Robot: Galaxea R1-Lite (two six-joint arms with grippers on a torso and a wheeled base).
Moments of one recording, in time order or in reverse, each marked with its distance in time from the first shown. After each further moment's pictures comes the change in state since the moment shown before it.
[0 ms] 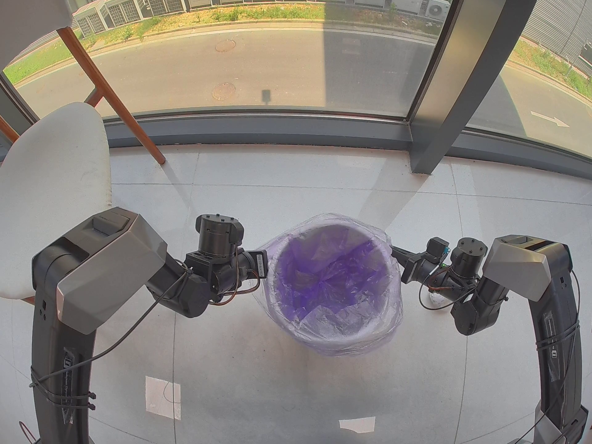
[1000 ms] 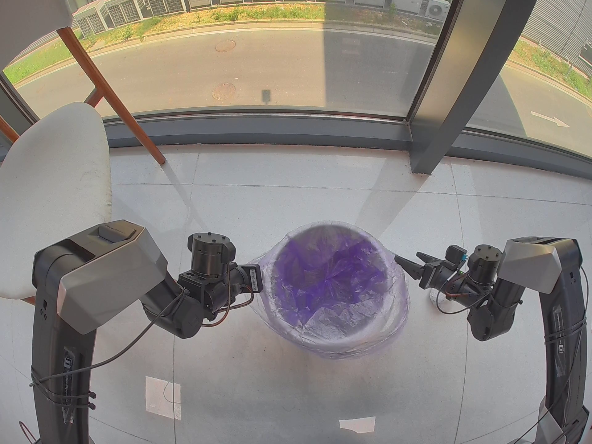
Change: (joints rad) left arm 0.006 0.006 0.169 -0.202 0.019 0.006; right arm -0.075 -0.031 0.145 -0.048 -0.014 0.047
